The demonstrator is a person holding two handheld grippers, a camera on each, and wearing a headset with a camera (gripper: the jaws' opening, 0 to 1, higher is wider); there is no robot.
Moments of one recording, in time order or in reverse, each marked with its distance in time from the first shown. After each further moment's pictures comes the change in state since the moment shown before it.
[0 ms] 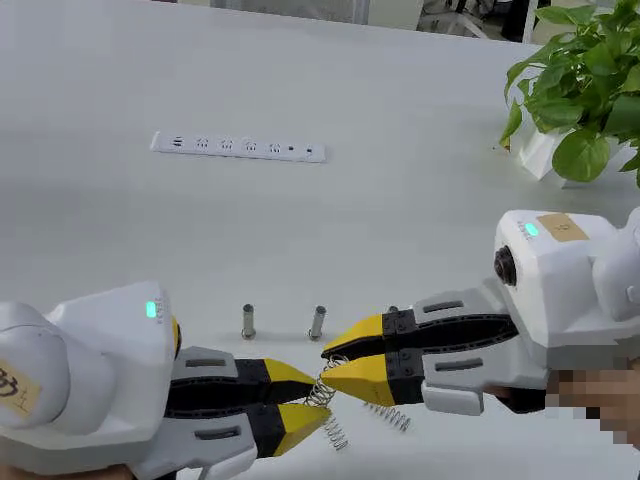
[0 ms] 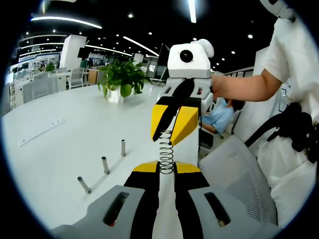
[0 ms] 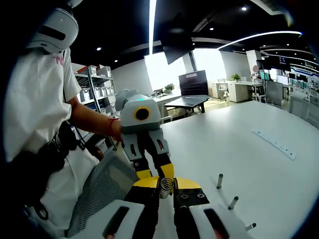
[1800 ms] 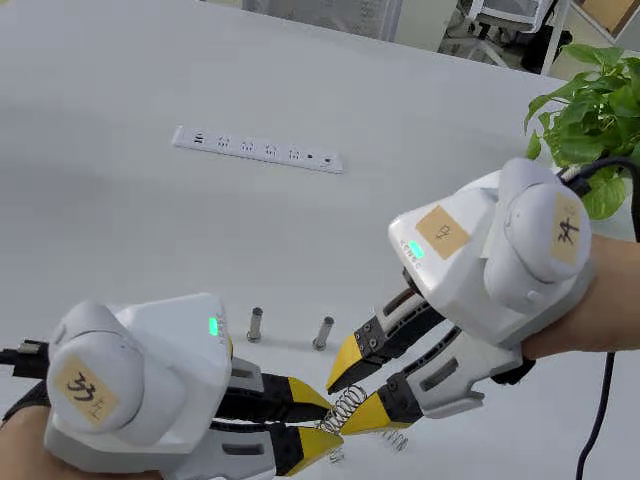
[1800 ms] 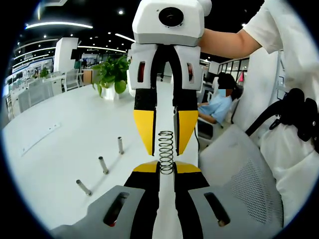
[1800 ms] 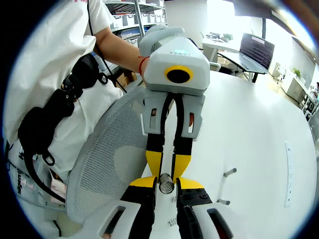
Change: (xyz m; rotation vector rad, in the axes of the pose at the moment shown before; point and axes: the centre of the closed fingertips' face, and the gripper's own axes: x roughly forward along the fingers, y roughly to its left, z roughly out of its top) left arm 0.010 -0.005 -0.011 0.076 0.064 -0.013; right arm 0.007 0.011 -0.034 -0.401 0.636 0.289
